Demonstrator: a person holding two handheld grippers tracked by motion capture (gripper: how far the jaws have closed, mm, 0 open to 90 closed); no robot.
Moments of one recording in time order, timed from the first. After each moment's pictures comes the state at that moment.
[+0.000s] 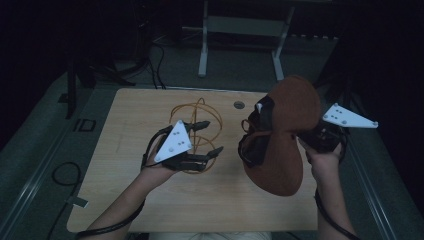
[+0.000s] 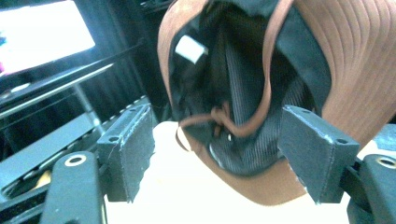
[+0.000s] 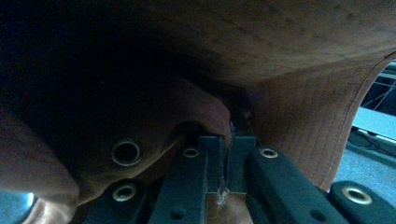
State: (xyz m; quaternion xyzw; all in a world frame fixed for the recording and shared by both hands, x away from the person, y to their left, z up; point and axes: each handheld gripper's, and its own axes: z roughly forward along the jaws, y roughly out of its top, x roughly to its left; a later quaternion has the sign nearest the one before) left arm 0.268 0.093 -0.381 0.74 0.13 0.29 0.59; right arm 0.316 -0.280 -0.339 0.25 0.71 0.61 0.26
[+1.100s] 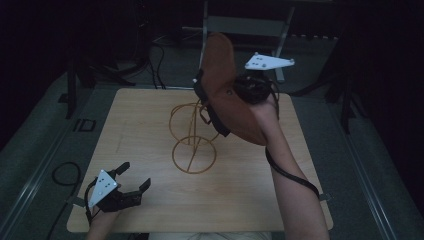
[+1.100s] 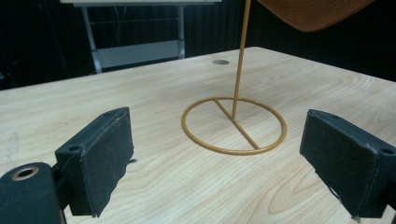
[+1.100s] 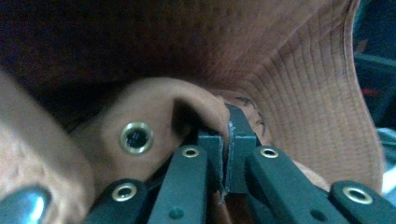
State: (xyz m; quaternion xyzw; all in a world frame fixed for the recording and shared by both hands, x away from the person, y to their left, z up) left arm 0.217 0.238 -0.543 0.67 0.38 0.31 0.56; right arm 0.403 -0.126 -0.292 0.18 0.76 0.60 0.16
